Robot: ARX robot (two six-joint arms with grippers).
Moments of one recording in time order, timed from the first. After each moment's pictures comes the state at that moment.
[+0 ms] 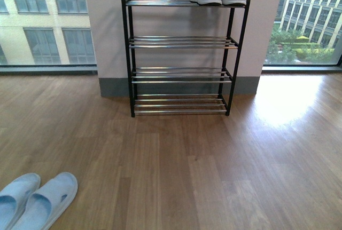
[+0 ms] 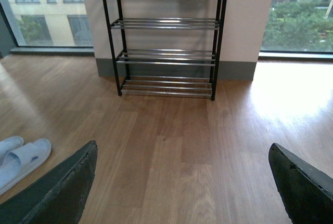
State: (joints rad) left arm 0.00 0.02 0.02 0.00 0.00 -0.01; right arm 0.00 0.00 0.02 0.00 0.00 0.00
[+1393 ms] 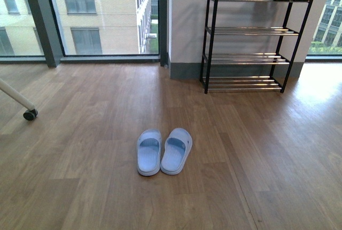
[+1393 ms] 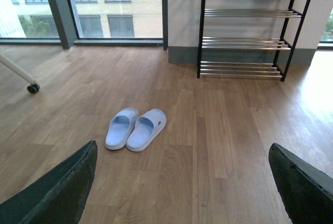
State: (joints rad) left arm 0.00 0.02 0.02 0.00 0.00 -0.01; right arm 0.00 0.00 0.02 0.00 0.00 0.00
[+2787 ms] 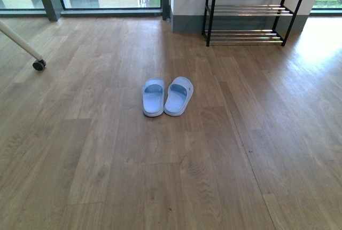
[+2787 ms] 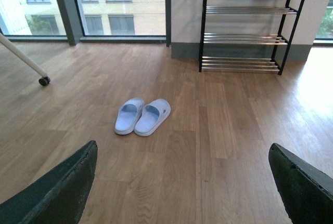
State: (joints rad) left arm 0.00 0.02 0.02 0.00 0.00 -0.01; right arm 0.00 0.00 0.02 0.00 0.00 0.00
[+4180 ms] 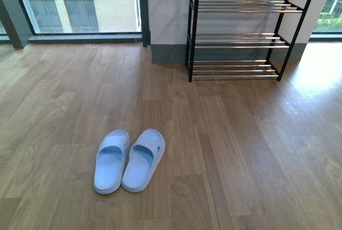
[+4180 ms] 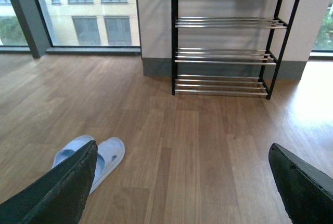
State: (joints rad) left arm 0.00 0.02 0.02 0.00 0.00 -0.01; right arm 0.00 0.00 0.02 0.00 0.00 0.00
